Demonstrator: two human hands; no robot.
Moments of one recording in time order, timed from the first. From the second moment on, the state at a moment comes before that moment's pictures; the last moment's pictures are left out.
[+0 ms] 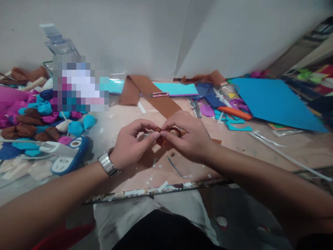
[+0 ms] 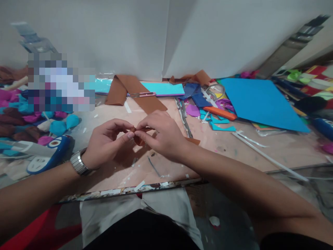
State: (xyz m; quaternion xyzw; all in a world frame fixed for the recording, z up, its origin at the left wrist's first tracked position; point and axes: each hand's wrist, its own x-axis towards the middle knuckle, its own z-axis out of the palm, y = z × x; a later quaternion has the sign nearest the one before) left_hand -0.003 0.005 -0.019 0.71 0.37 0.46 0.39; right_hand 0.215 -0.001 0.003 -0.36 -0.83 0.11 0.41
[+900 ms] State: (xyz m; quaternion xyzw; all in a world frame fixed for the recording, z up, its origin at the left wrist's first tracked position) left_hand -0.004 0.005 -0.020 0.67 0.36 0.45 0.47; right_hand 0.213 -0.003 0.005 -0.35 -0.85 0.15 0.37
